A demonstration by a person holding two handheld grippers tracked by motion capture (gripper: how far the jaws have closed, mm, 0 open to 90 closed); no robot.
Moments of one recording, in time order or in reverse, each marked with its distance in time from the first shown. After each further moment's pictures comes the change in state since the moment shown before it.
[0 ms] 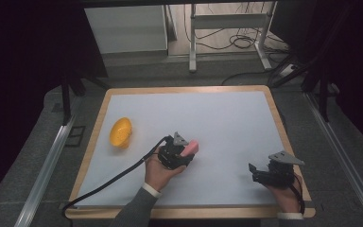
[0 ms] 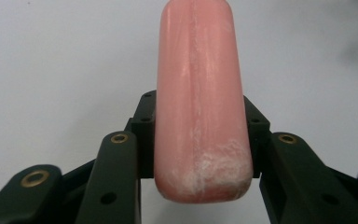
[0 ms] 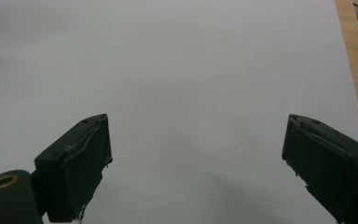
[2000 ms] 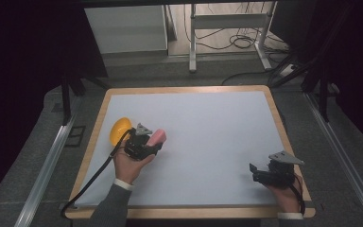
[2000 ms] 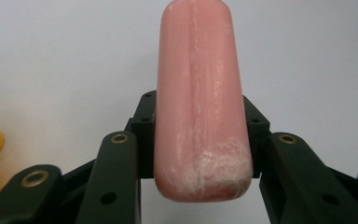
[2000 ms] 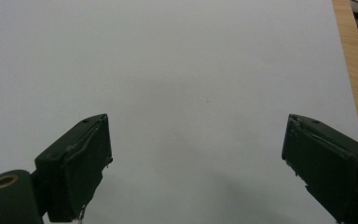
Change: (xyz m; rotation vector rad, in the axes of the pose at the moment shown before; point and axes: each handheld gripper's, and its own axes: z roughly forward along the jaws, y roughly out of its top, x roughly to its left) left arm 0.074 -0.032 -0.053 -0.044 0.138 -0.146; right arm -0.001 -0.001 0.001 0.016 -0.015 0.009
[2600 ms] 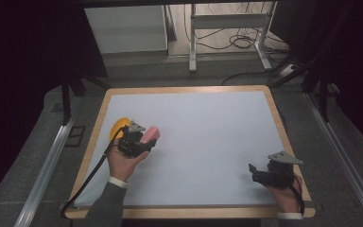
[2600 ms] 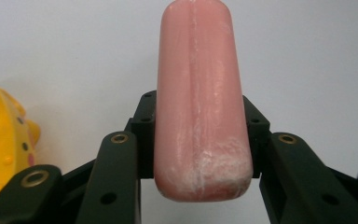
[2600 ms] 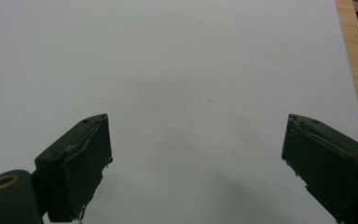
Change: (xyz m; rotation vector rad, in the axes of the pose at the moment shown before) left arm 0.017 0.000 -0.011 -0.010 0.040 -0.019; right arm 0.001 0.000 0.001 0.006 -0.002 -0.005
